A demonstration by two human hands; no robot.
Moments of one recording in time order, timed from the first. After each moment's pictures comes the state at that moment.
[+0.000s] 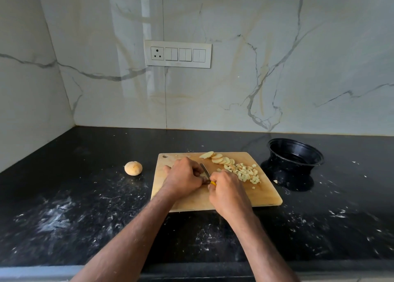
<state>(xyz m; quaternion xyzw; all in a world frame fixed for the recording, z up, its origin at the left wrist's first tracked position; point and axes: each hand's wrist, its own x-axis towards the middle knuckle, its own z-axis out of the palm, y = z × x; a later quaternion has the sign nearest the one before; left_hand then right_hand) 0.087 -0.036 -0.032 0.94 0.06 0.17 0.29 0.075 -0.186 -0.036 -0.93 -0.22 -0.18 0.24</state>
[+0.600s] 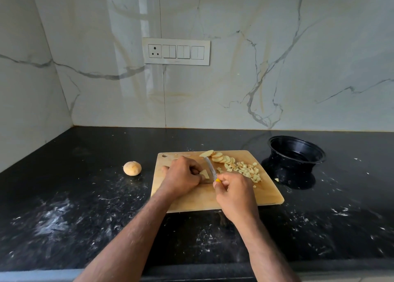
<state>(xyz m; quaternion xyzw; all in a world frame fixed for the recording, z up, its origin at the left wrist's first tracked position) 0.093 -0.029 -0.037 0.93 0.07 0.17 0.33 0.075 -0.199 -0.046 -0.88 -0.17 -0.21 0.40</state>
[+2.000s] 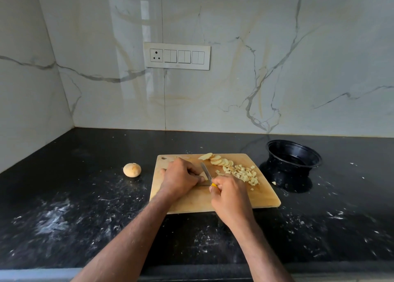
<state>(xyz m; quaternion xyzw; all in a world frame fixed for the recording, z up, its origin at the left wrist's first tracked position) 0.086 -0.033 -0.030 0.91 0.10 0.16 0.36 0.077 -0.196 -0.050 -0.90 -0.21 -0.21 0.33</state>
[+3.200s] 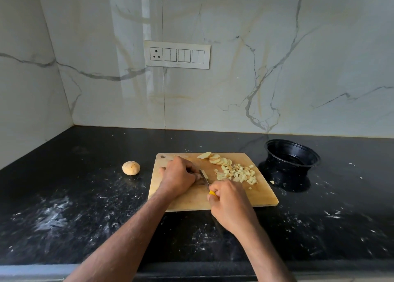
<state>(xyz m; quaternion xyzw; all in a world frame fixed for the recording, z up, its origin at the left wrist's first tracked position) 0.087 -0.034 -0.030 0.92 0.11 0.15 0.36 0.057 -0.210 -0.040 -0.91 -0.24 -0.14 0.30</state>
